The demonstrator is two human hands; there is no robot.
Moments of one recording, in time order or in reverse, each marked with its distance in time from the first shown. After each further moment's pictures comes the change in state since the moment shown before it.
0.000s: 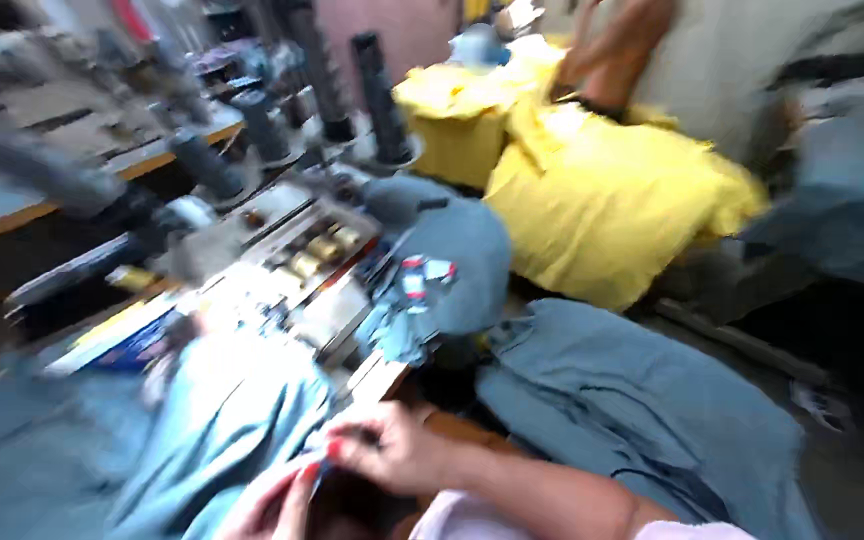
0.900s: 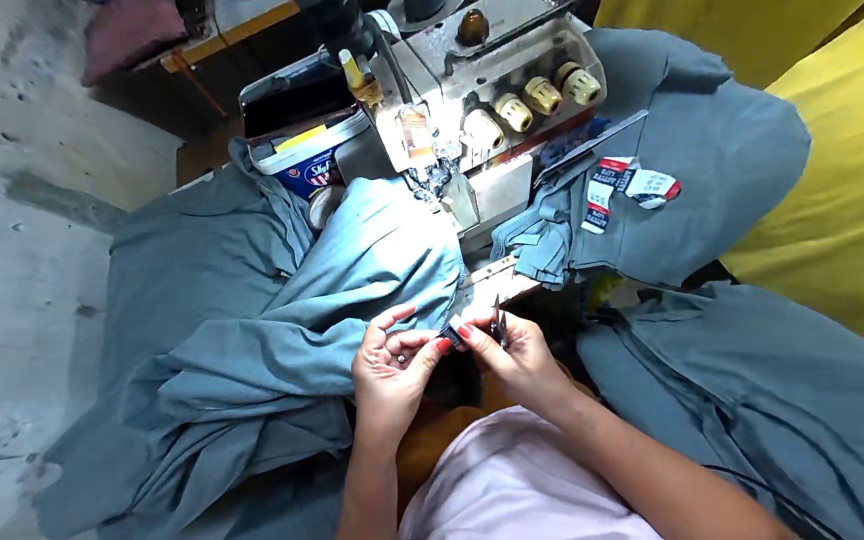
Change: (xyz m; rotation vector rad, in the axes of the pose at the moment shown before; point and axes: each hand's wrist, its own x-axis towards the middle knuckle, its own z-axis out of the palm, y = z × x) left_hand -0.010 0.000 0.020 -0.173 0.280 -0.245; right_hand -0.008 0.025 0.019 0.145 0.065 0.258
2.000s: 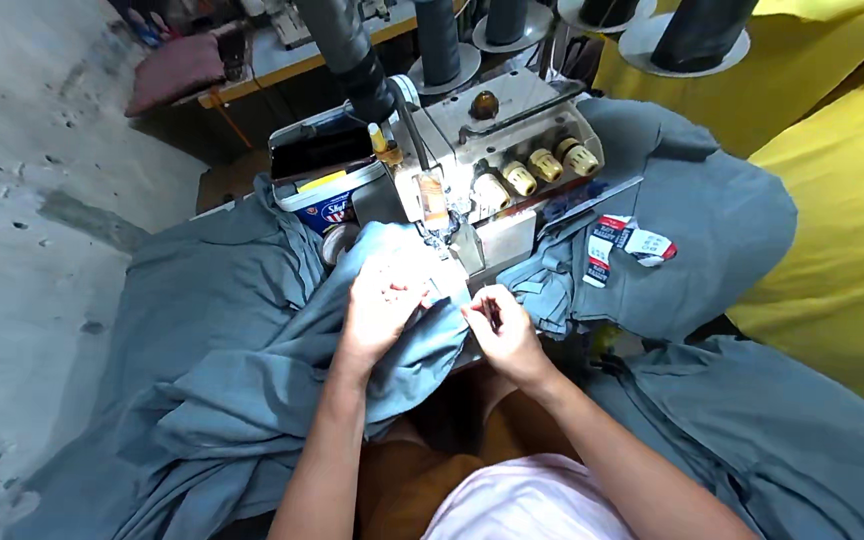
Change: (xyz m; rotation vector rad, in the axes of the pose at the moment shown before) left_hand 0.111 -0.007 -0.018 0.372 -0.131 0.054; right_hand 0.069 0.041 -0.016 -0.415 0.137 -0.274
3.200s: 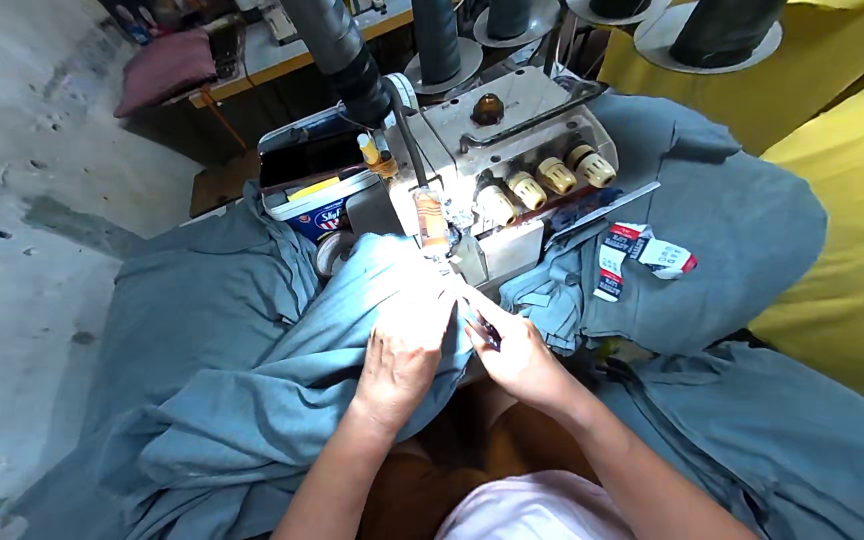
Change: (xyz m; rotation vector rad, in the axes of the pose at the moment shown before) left_hand -0.007 -0.003 0.028 0.822 -0.004 0.632; right_hand 0.018 -0.030 -0.017 -0.243 -0.253 0.061
